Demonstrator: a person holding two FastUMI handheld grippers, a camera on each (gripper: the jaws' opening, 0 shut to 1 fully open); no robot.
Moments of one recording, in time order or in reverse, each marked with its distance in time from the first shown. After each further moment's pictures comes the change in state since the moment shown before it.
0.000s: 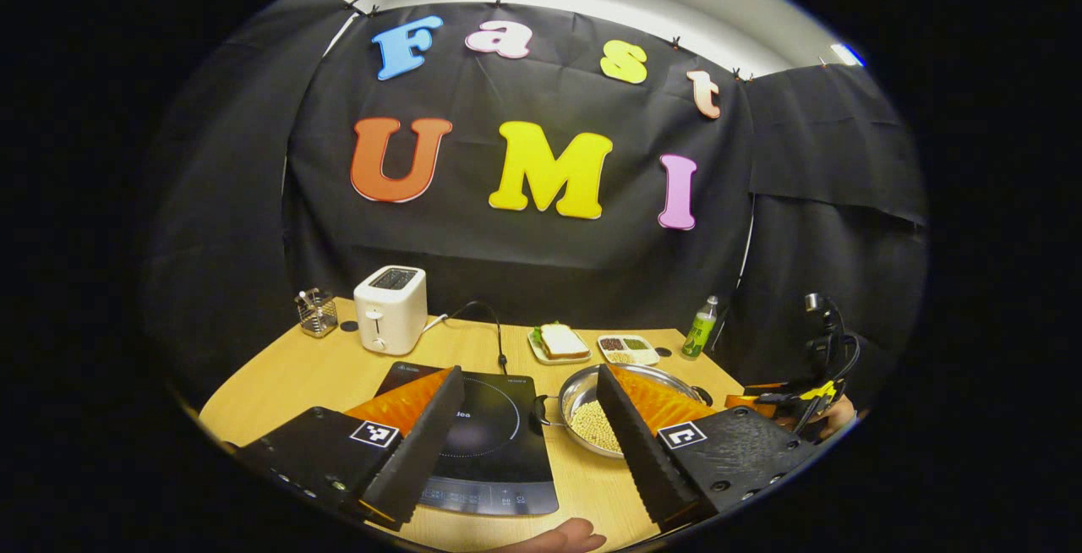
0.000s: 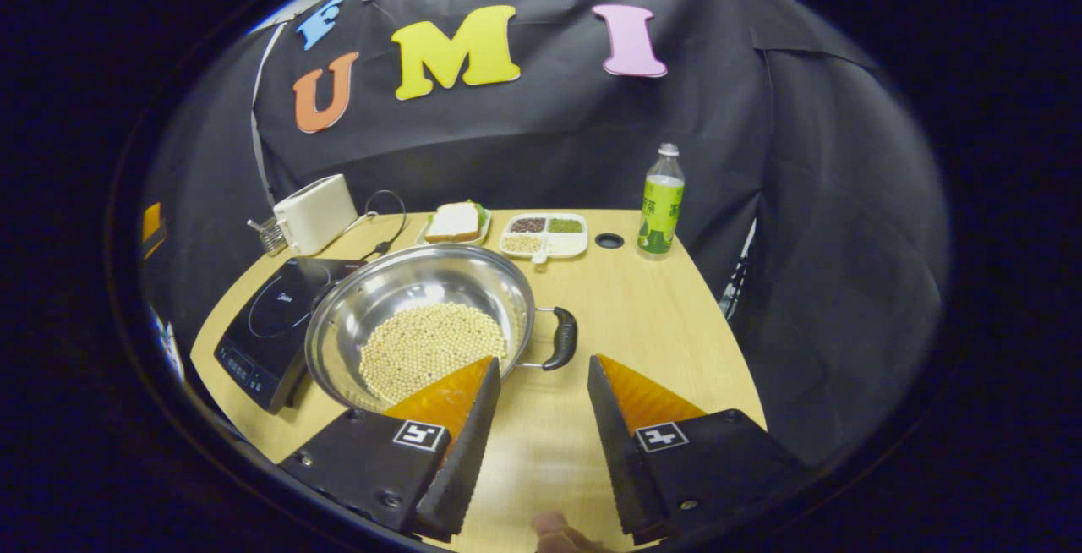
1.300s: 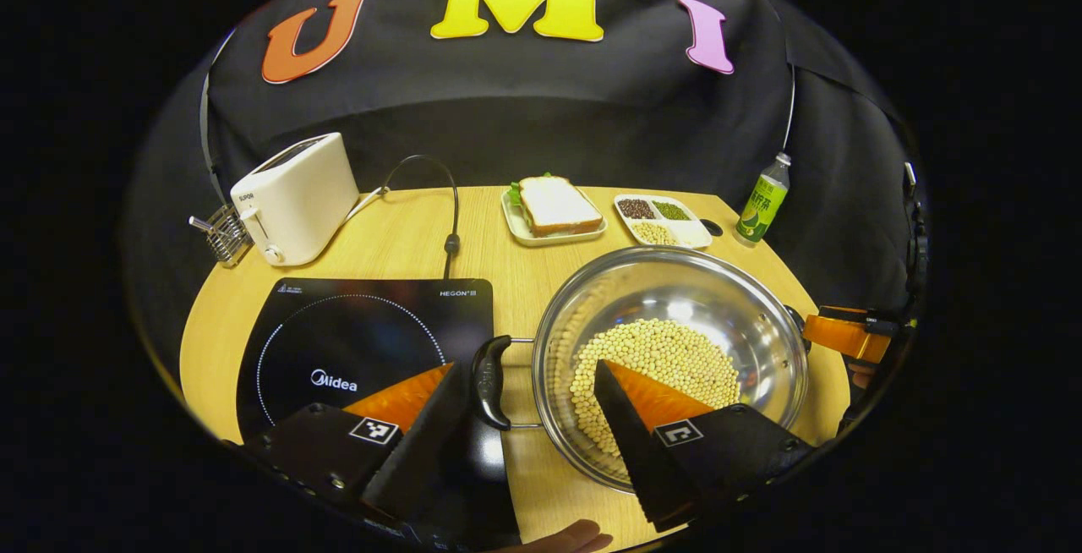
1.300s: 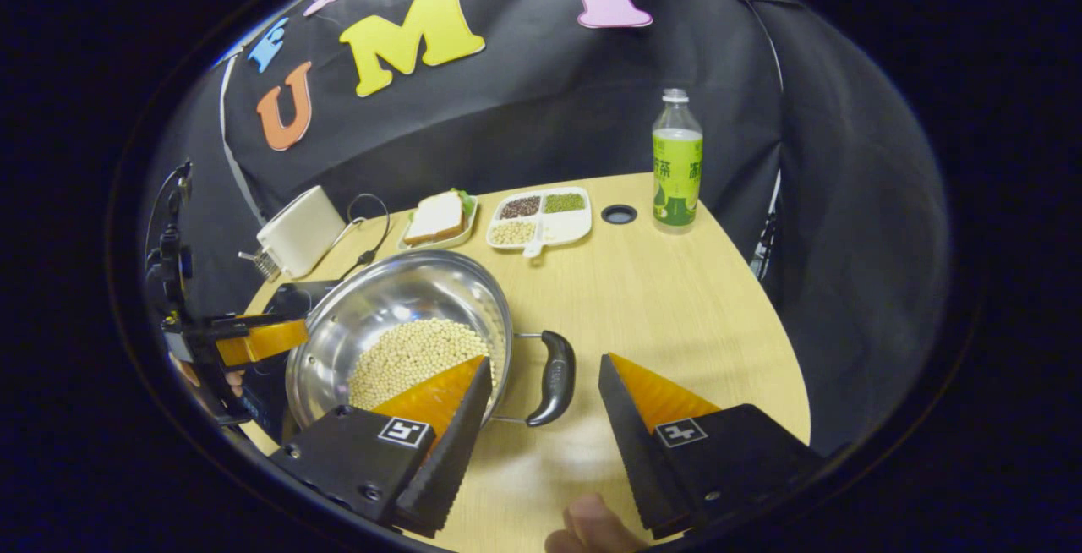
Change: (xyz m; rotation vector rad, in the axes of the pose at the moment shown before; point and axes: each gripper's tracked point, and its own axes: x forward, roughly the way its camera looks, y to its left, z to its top) left arm 0.175 -0.027 -0.153 0.080 0.486 0.027; right arm 0.080 -0.003 0.008 0.110 0.122 0.087
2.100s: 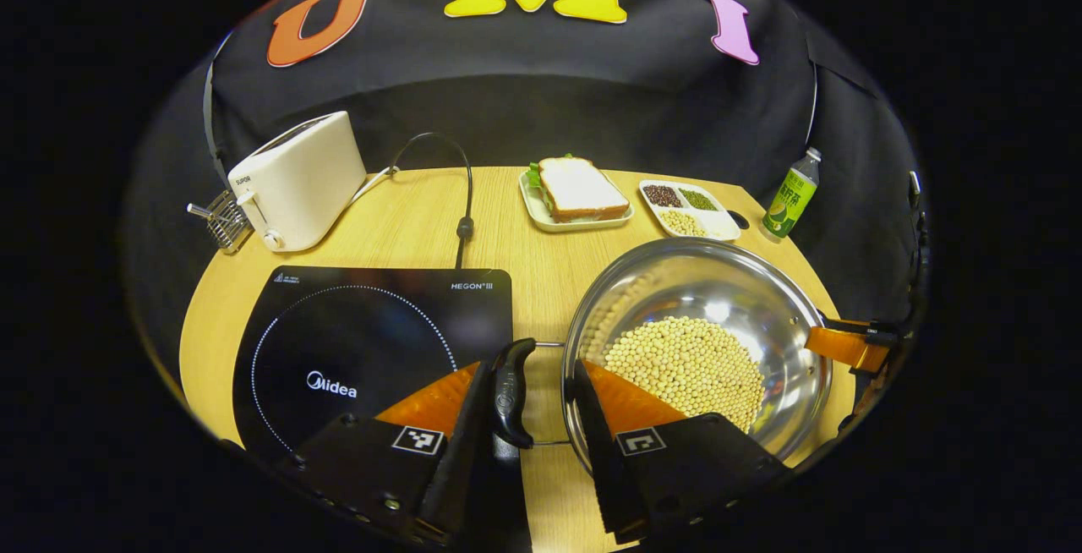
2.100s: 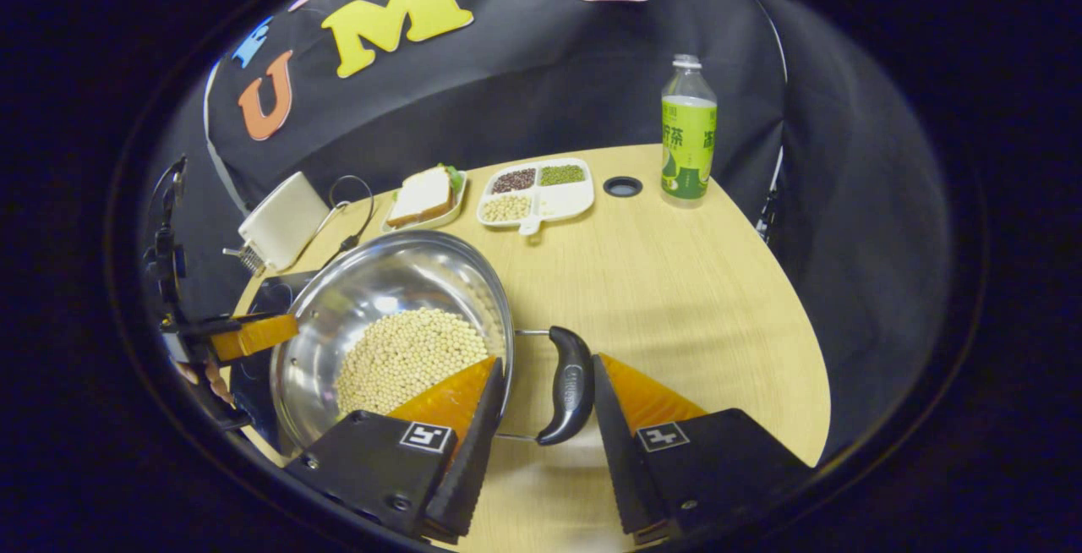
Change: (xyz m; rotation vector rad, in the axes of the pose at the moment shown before) left arm 0.018 0.019 -0.005 -0.017 0.058 0.032; right arm 0.025 0.004 -0.012 0.042 0.086 -0.053
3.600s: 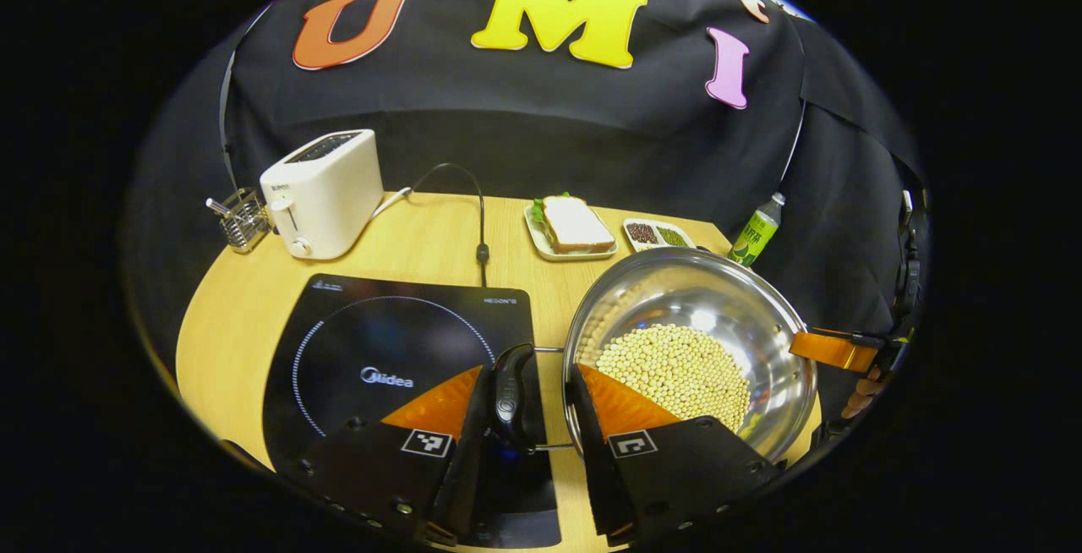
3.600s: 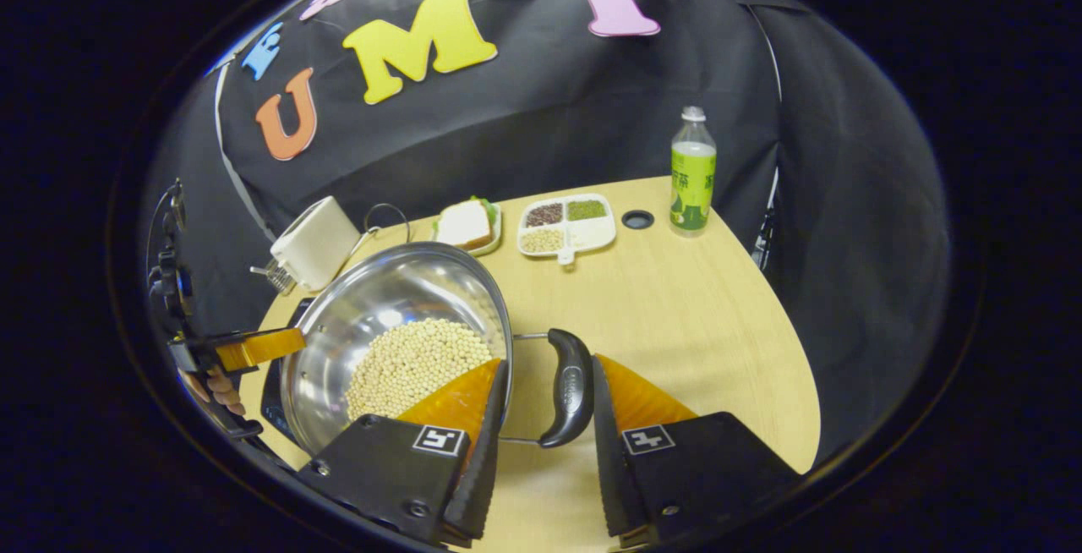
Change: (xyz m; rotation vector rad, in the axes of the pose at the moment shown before) left arm -0.081 0.036 0.020 -0.073 -0.099 -0.089; right arm -0.080 0.064 0.023 -0.010 -0.083 0.042
